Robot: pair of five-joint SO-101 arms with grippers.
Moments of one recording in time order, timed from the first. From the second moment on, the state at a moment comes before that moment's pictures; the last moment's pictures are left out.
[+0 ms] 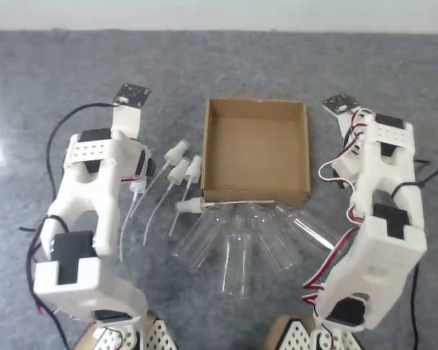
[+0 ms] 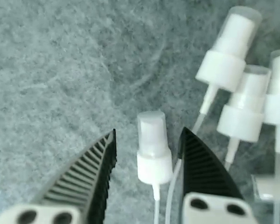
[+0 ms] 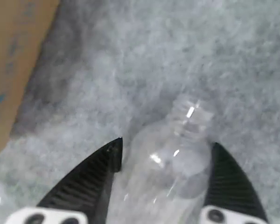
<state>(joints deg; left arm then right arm) -12.7 7.2 25.2 56.1 -15.3 11.9 26.3 -0.1 67.5 40.7</state>
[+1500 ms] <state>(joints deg) -8.4 -12.0 39.7 52.1 -13.1 24.6 17.4 14.2 52.1 45.8</state>
